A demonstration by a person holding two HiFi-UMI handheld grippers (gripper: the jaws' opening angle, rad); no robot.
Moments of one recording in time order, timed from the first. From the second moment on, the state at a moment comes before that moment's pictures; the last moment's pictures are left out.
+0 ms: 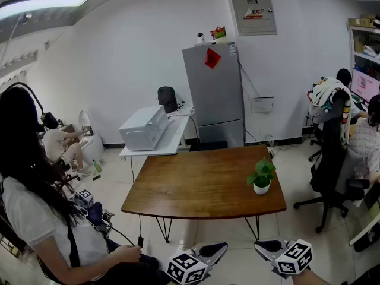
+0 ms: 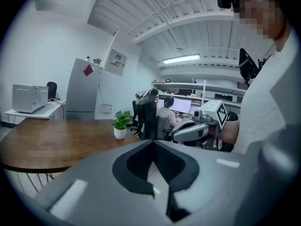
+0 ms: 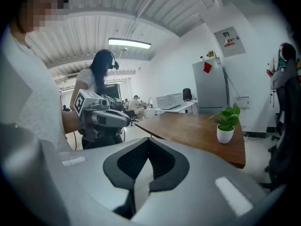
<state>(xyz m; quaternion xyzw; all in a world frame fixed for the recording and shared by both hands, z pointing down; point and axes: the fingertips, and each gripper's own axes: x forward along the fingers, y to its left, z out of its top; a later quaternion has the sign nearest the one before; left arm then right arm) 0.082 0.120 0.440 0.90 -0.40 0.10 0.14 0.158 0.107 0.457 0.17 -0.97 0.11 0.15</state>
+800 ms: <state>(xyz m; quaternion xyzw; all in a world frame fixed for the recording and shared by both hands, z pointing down) 0.071 0.062 0.483 0.88 -0.43 0.07 0.18 0.191 0.054 0.504 0.19 -0.96 0.13 0.18</state>
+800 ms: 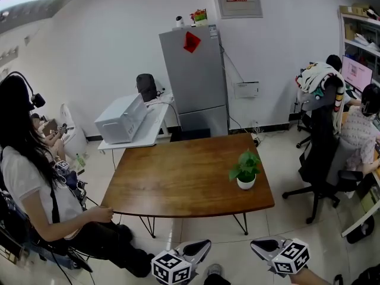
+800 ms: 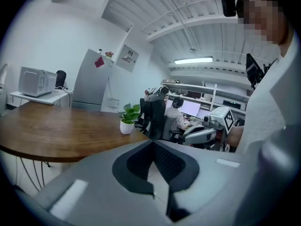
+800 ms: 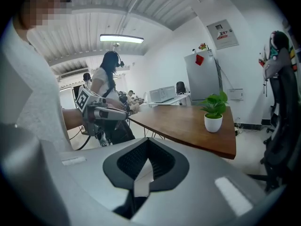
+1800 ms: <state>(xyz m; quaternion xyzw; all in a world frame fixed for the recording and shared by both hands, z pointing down) -0.028 -0.167 0.487 0.91 -0.34 0.08 0.20 0.119 -0.137 0.513 0.28 -0.93 0.16 0.17</state>
